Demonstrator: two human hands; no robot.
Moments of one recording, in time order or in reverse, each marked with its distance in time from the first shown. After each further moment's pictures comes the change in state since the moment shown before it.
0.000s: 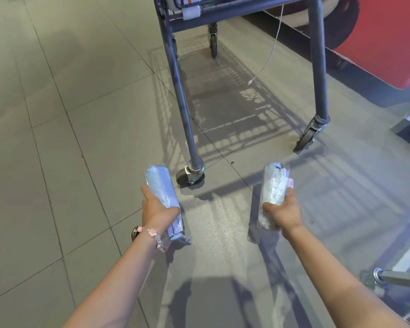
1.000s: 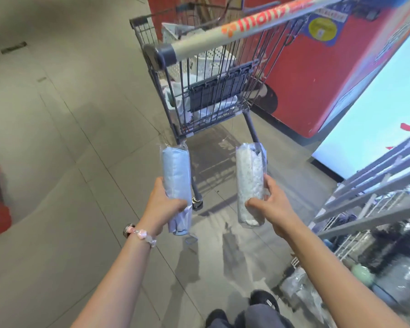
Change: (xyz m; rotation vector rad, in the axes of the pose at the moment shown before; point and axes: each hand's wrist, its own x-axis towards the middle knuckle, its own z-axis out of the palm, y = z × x) left_hand -0.345 0.268 -0.290 -0.173 -0.273 0.295; right_hand -0.325 -0.315 -0.240 0.335 -0.312 -0.175
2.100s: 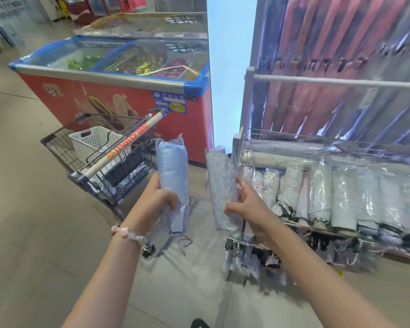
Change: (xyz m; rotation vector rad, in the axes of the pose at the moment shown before) left_hand -0.285 0.271 0.071 0.040 -0.602 0.261; right_hand -0.313 -0.189 -0.153 0.212 0.248 -0.129
